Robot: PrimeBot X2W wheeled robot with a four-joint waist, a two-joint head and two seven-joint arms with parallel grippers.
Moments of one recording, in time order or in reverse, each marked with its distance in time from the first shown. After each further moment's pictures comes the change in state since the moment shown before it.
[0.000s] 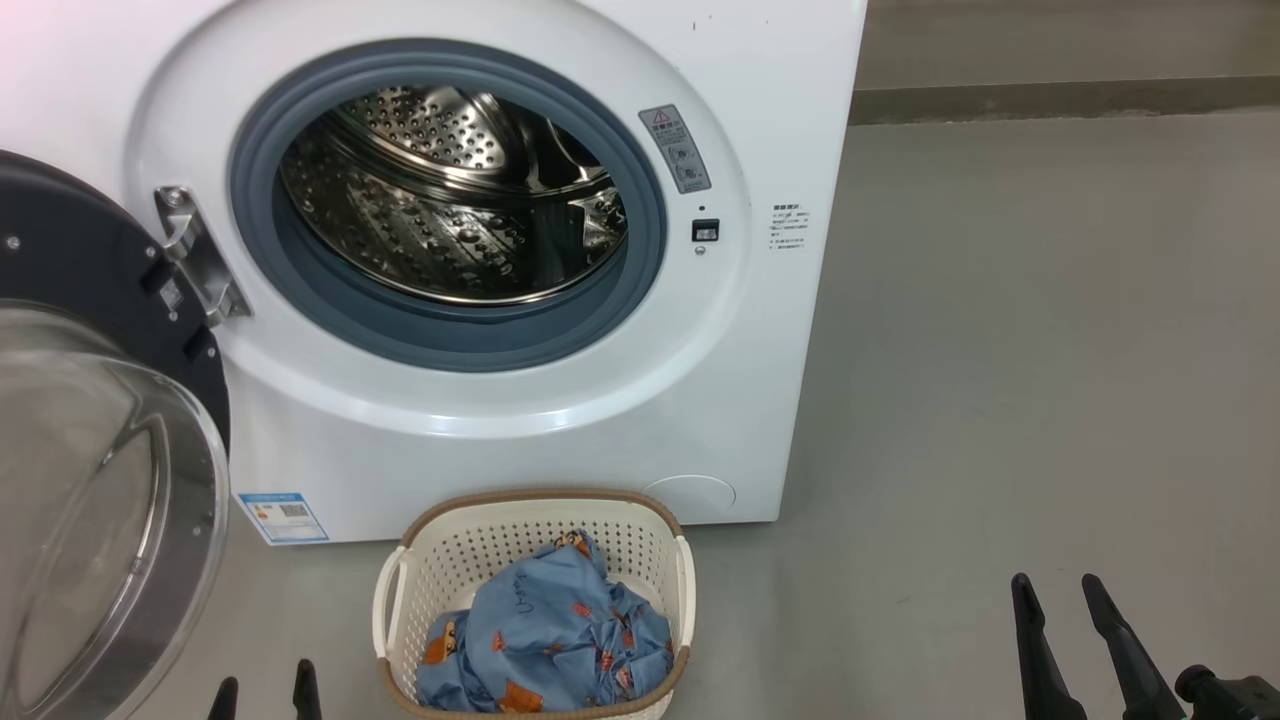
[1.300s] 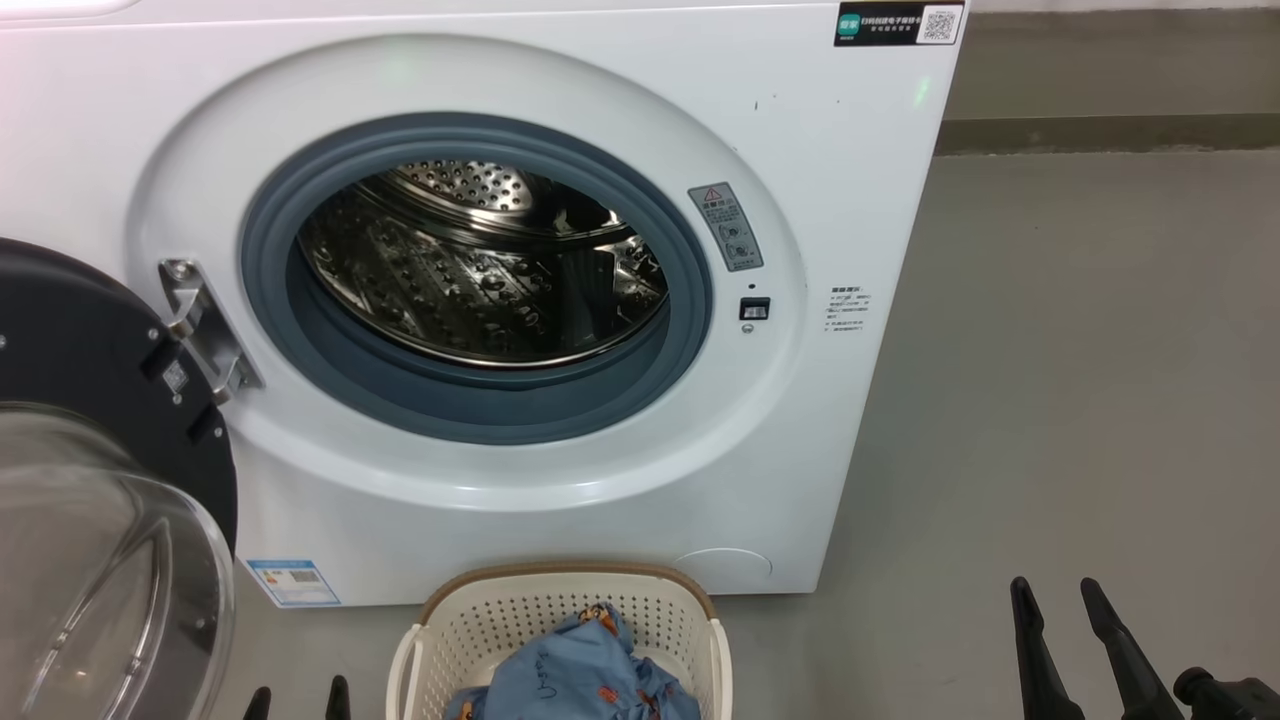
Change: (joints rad) left arm 0.017 -0.002 -0.032 0.010 0.066 0.017 0.000; right arm 0.000 0.000 0.001 0.011 0.004 0.000 0.000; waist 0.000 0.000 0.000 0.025
